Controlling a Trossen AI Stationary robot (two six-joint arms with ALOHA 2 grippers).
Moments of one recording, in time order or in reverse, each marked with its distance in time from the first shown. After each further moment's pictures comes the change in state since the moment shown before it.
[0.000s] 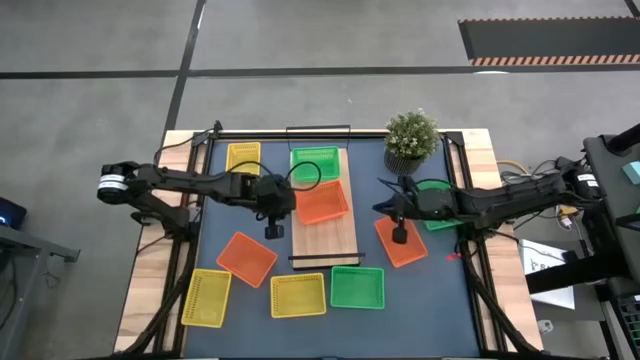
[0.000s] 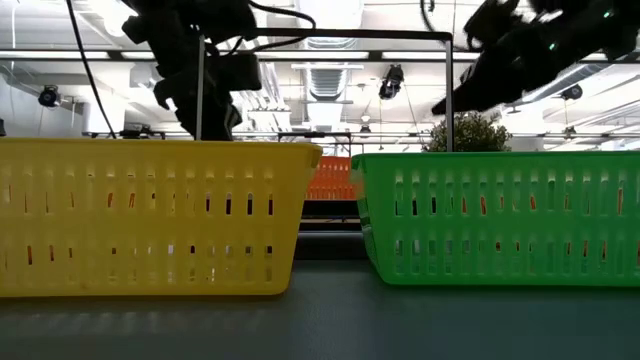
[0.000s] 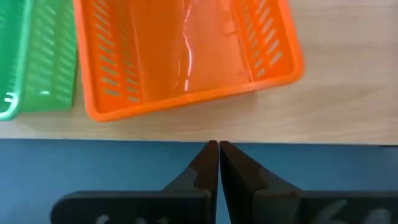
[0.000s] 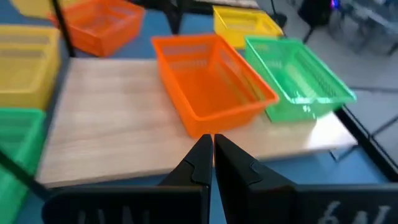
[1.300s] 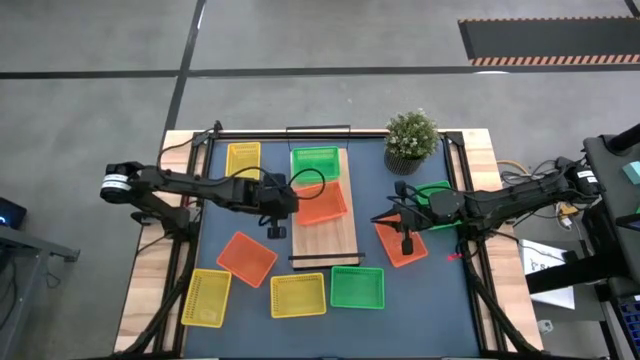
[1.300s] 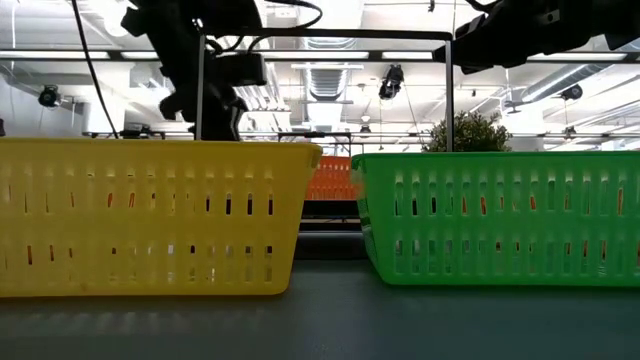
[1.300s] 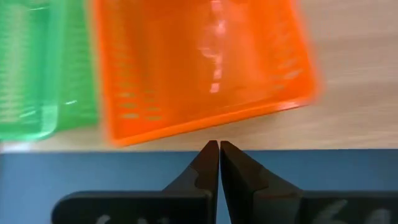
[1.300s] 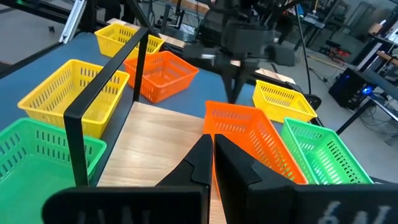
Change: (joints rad) left arm -0.050 0.028 0.022 0.007 -0.186 0.053; right arm 0.092 -0.048 0.000 0.155 -0.121 -0.216
